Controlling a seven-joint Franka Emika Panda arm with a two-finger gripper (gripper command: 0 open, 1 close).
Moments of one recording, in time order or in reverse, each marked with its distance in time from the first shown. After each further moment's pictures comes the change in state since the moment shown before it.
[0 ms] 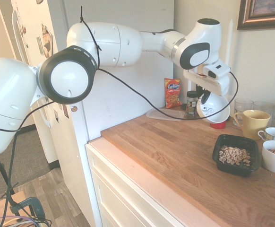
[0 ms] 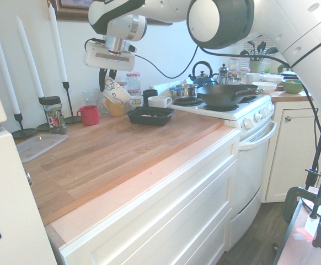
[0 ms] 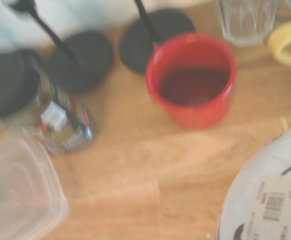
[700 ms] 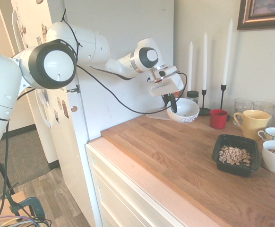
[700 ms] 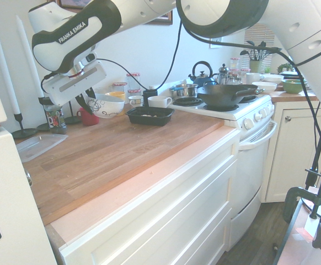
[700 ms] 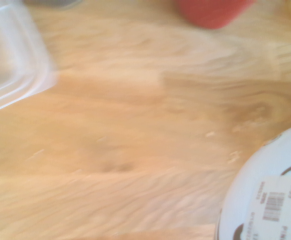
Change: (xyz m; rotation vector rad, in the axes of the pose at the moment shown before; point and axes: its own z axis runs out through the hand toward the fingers) arm -0.165 -0.054 0.055 -0.418 0.258 -0.185
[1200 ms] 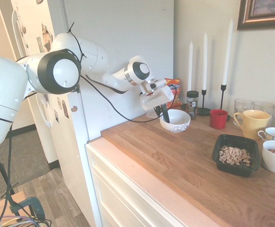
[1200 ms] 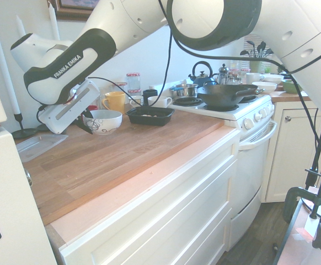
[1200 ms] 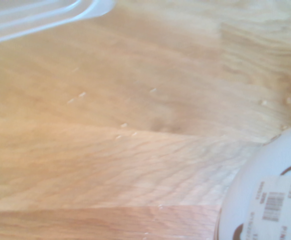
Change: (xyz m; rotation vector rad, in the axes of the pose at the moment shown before) arm -0.060 -0.030 0.047 -0.115 0.071 -0.101
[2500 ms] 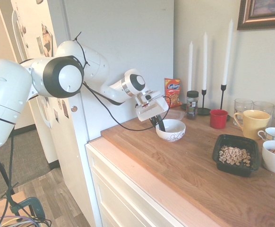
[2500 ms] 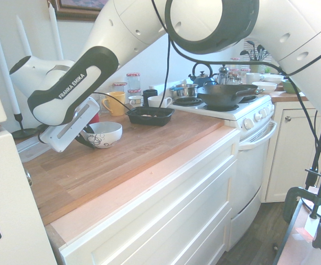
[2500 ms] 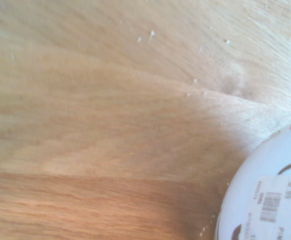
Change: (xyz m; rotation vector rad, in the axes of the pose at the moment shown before) arm -0.031 -0.006 0.026 0.010 -0.027 -0.007
